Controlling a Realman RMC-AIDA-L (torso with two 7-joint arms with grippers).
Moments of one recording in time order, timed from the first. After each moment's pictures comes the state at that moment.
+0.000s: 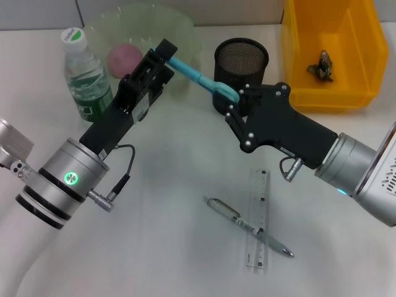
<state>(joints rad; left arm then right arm) -0.59 -2.08 0.32 -0.31 1.50 1.50 -1.42 0.65 2.09 -0.48 0.15 -1.64 -1.48 0.10</state>
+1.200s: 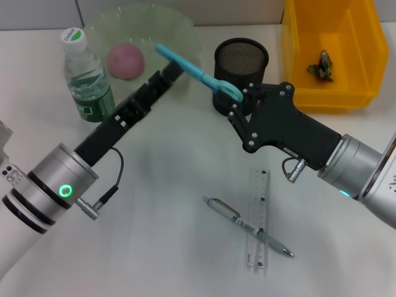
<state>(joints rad) -0.56 -2.08 0.39 -0.20 1.56 1.51 -1.16 0.63 2.09 -0.48 0.15 -1.63 -1.51 0.11</state>
